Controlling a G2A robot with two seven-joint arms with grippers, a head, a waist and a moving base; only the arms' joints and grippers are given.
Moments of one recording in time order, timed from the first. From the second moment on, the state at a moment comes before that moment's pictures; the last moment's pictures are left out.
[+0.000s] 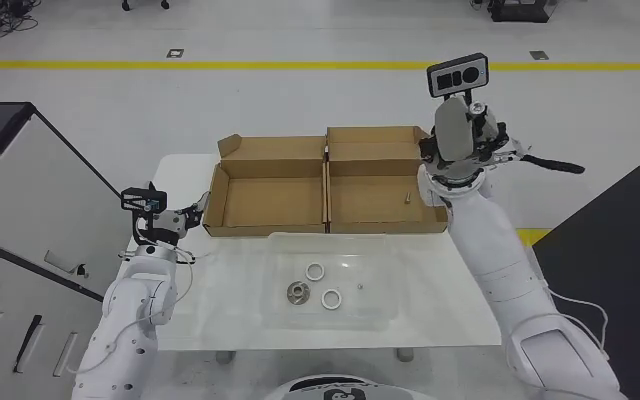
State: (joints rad) left arm 1.73 -1.15 -1.60 -1.80 1.33 0.00 0.00; right arm -0.98 -1.26 1.13 -1.59 1.49 -0.29 1.37
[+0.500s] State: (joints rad) left arm 1.73 -1.15 -1.60 -1.80 1.33 0.00 0.00; right arm -0.98 -1.25 1.19 -1.59 1.21 -0.22 1.37
